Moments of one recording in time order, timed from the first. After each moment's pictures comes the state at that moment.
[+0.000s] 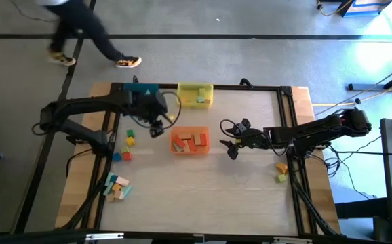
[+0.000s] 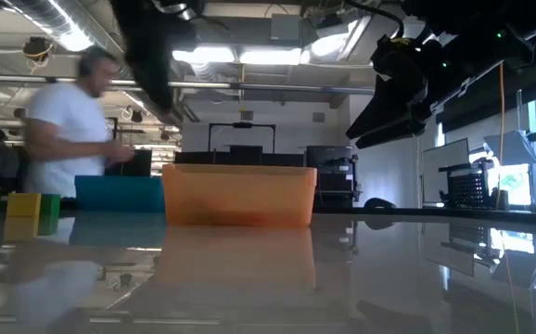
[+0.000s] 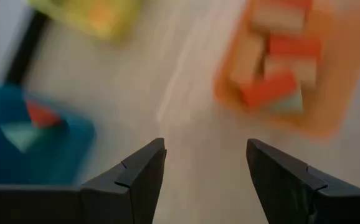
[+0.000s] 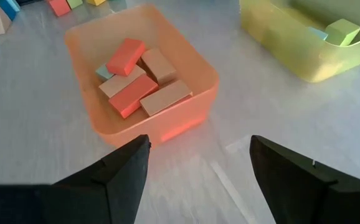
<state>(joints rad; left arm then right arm) 0.24 1.31 1.17 -1.04 -0.16 -0.12 0.08 1.26 0.59 0.05 0.38 0.38</state>
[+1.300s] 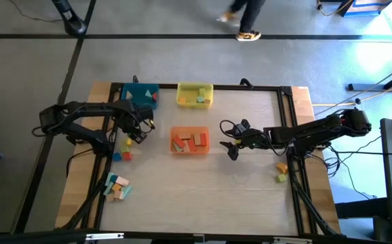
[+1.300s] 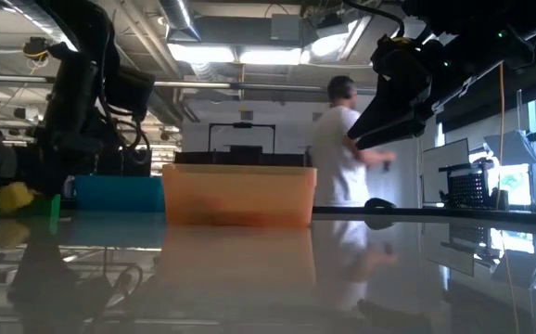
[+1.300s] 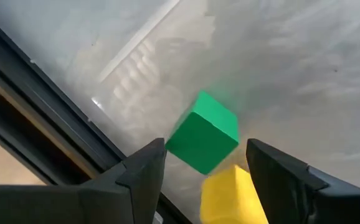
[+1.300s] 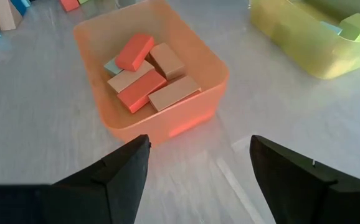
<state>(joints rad) 0.47 1.31 0.67 -1.10 -0.16 -0.43 0.08 1.26 0.59 0.05 0.35 0.38</state>
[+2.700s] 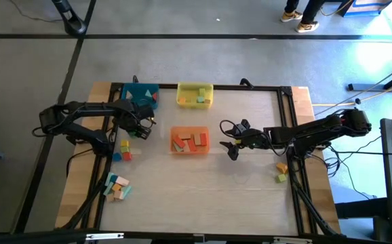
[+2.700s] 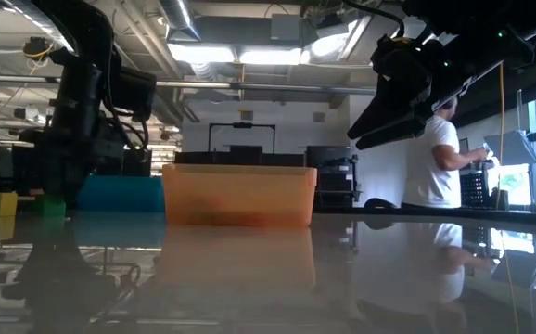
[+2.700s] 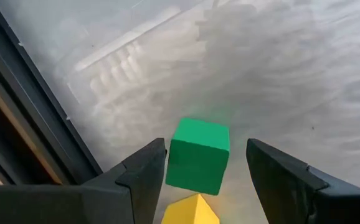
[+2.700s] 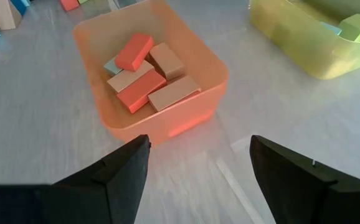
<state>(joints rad) 0.49 1.31 0.66 -0.99 -0.15 -0.66 0.08 1.26 0.59 0.05 0.35 0.38</state>
